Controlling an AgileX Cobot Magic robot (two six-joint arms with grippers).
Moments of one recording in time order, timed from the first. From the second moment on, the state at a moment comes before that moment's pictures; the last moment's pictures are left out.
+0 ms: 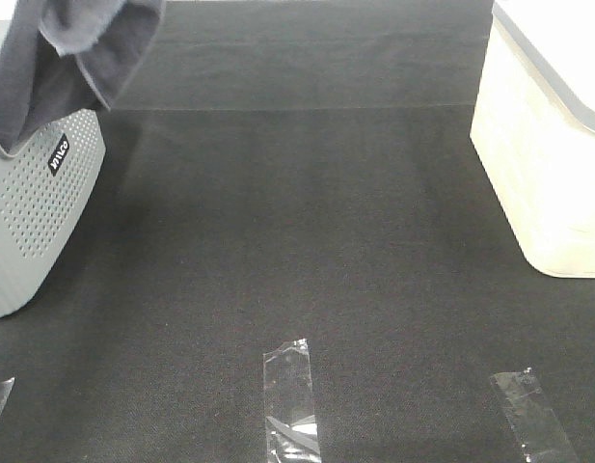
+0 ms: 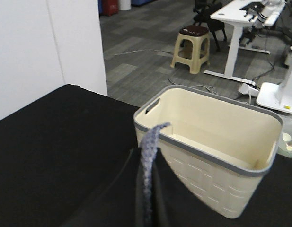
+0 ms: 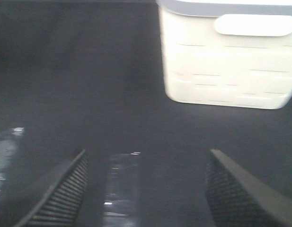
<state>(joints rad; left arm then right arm) -0.24 1.83 -2.23 -0.89 0.97 0.75 0.01 0.00 -0.50 0.10 1.06 -0.06</state>
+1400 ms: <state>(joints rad) -0.43 2.02 -2.23 -0.89 1.04 0.75 0.01 1.29 -0.51 1.65 0.82 -1.75</state>
